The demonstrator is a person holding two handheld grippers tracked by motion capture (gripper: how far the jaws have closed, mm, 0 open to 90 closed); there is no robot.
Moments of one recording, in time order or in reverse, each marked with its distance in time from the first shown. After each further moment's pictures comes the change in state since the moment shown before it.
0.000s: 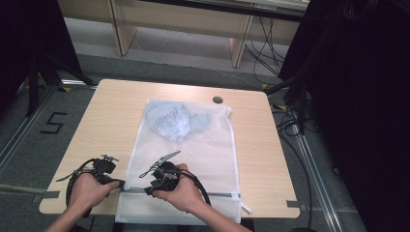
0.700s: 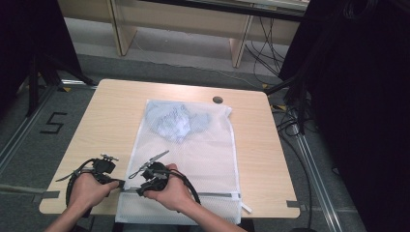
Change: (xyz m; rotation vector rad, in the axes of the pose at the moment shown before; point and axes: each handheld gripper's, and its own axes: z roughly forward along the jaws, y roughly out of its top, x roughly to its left) left arm 0.000 0.000 0.001 -0.004 -0.004 -0.033; right arm 0.010 0.014 0.023 0.032 0.026 -0.024
